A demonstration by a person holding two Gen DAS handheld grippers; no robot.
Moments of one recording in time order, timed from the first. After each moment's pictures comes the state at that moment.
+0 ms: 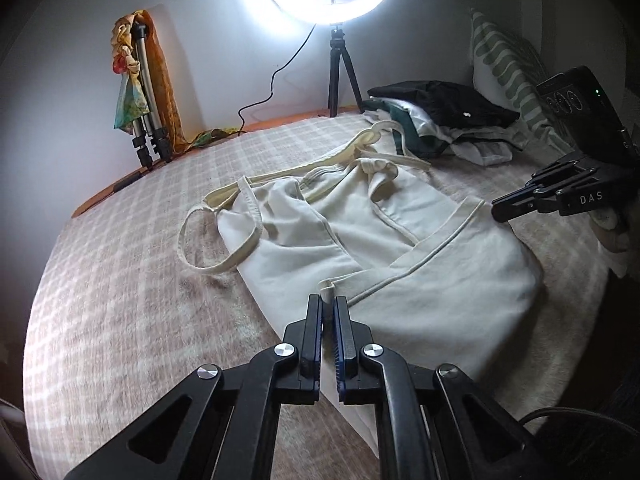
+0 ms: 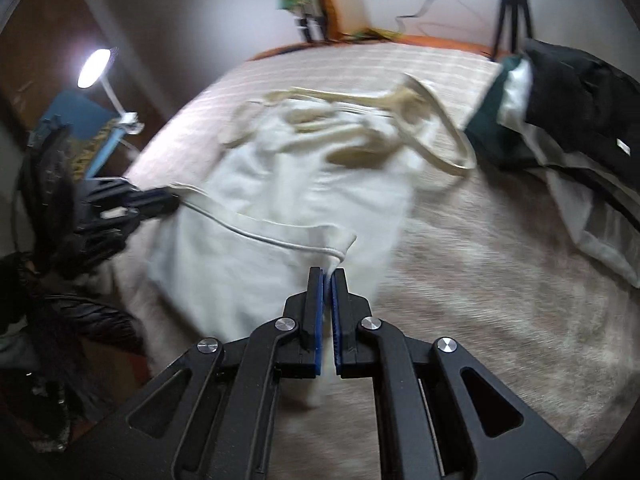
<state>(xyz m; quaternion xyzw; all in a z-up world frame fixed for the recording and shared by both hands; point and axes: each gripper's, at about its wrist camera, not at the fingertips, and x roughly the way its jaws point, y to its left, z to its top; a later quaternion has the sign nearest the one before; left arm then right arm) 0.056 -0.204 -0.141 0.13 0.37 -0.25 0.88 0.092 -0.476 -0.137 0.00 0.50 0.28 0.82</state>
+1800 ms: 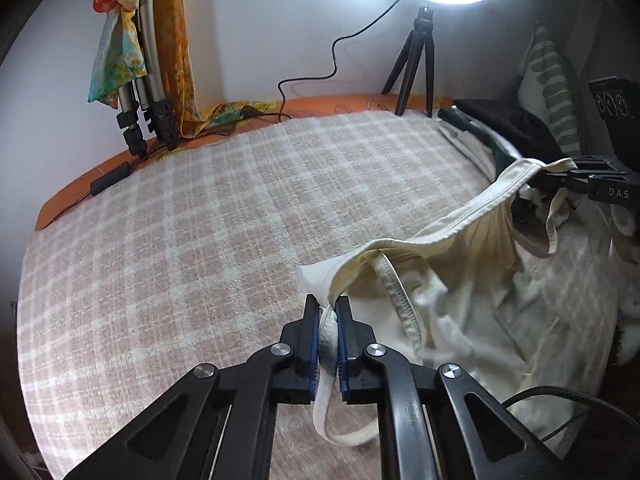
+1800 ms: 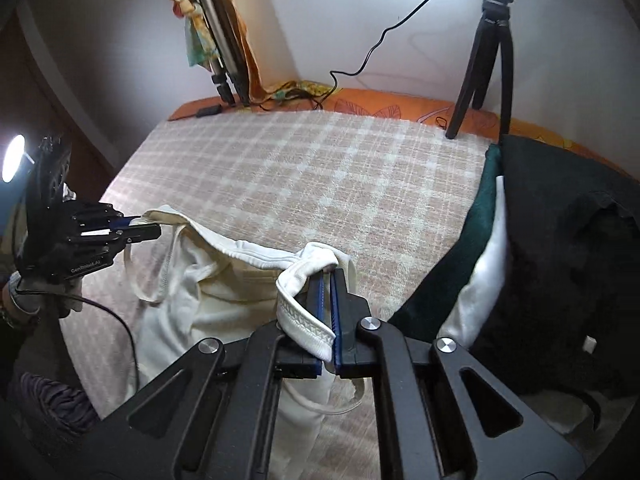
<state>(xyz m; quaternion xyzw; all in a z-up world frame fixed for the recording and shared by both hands) 0.243 -0.165 -0.121 0.08 0.47 -0.27 0.83 0.240 -0.454 -0.080 0.02 0.51 0.20 0.84</state>
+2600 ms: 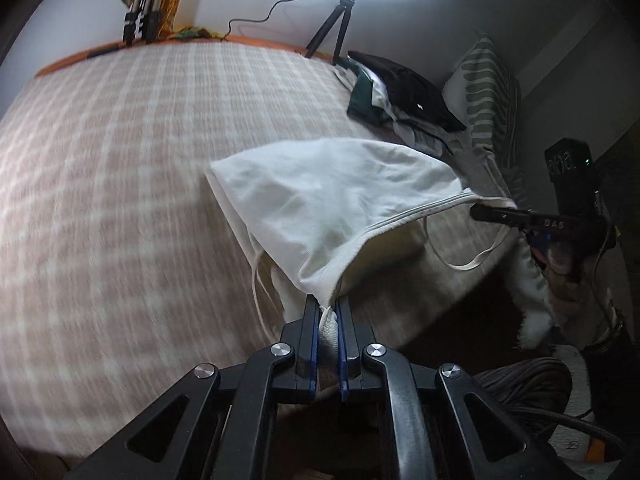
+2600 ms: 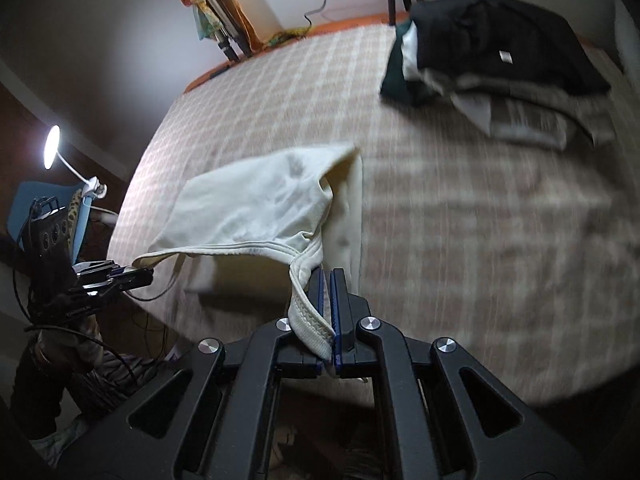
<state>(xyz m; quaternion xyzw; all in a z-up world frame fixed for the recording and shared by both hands) 0.013 -0.151 -0.116 -0.06 0.53 -0.34 0.77 0.016 -0.488 -0.083 0.13 0.57 0.14 0.80</state>
